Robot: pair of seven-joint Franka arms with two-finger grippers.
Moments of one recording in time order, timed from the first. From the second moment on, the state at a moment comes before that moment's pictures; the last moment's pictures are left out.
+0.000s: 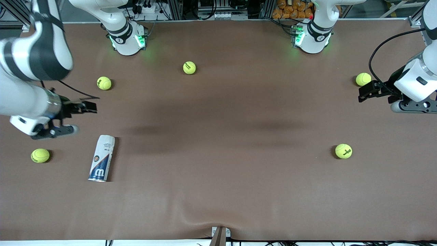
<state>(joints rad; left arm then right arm) -0.03 0.05 -0.05 -1.61 -0.01 1.61 -0.03 0.09 0.24 -0.02 -1.65 -0.01 1.64 -0.09</state>
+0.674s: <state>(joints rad) -0.03 0.05 -0.05 -1.61 -0.01 1.61 -0.03 0.11 0.35 -0.02 -1.87 -0.01 2.00 0.14</state>
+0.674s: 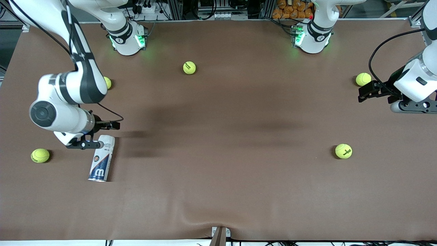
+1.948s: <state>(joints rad) -0.03 0.05 -0.05 -1.61 -0.03 1.61 -0.03 0.07 0.53 -0.04 -1.78 -0.14 2.12 0.21</state>
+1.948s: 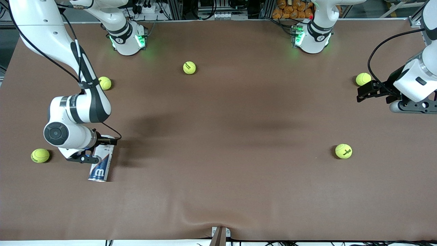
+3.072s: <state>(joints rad) -0.03 0.05 -0.05 -1.61 -0.03 1.61 -0.03 0.03 0.65 -0.04 -1.72 -0.16 2.24 0.21</state>
